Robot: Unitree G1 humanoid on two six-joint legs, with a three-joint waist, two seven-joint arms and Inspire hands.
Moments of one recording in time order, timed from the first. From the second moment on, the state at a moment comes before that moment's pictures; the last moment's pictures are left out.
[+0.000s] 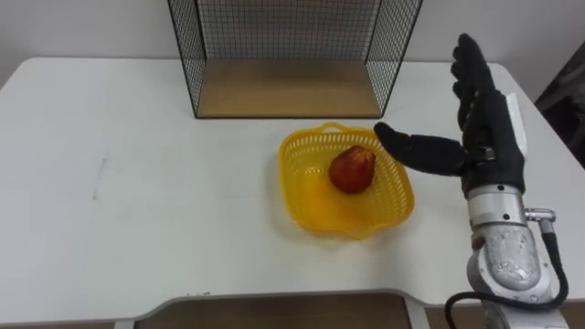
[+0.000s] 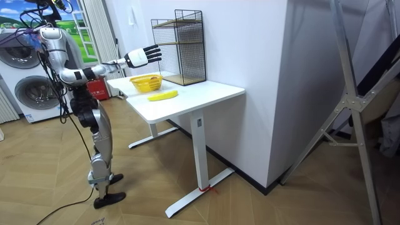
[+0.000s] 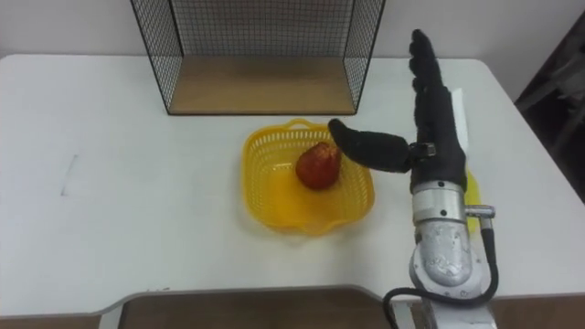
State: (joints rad) left arm 0.28 0.18 -0.03 1.10 0.40 0.10 0.02; right arm 0.08 -0.24 -0.03 -0.20 0.00 -0.04 -0.26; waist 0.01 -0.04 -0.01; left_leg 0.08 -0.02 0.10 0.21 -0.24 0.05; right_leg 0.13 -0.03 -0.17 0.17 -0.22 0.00
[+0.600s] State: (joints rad) left arm 0.31 0.18 0.03 1.08 0.40 0.13 0.04; right arm 0.05 -0.31 -0.11 0.03 0.00 -0.04 -0.40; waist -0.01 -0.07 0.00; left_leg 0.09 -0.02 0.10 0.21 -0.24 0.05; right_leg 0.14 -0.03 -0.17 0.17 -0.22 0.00
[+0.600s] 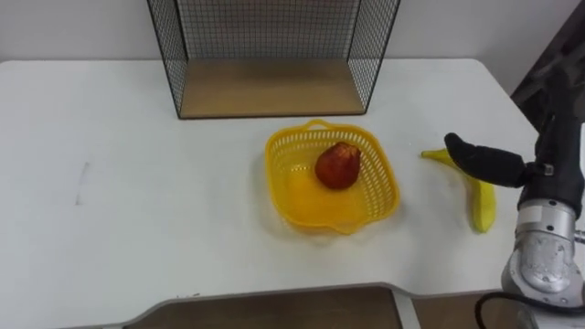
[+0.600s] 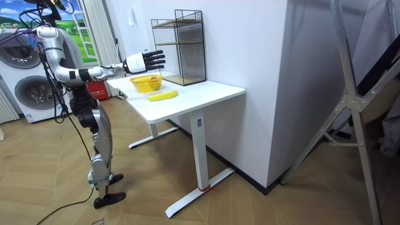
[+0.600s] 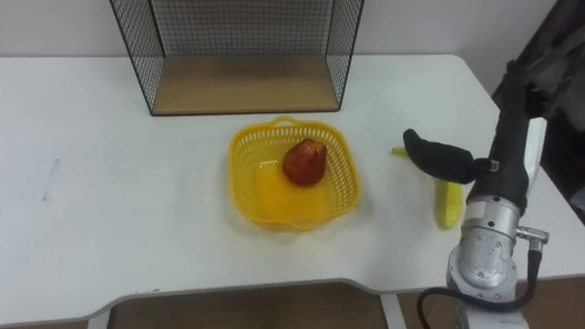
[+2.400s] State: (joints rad) left arm 0.34 0.20 0.12 0.95 0.41 0.24 -0.01; right arm -0.26 -0.44 -0.15 0.72 -0.13 0.18 -0.12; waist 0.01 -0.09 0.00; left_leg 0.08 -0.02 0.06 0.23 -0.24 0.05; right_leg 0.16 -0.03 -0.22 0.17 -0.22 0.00
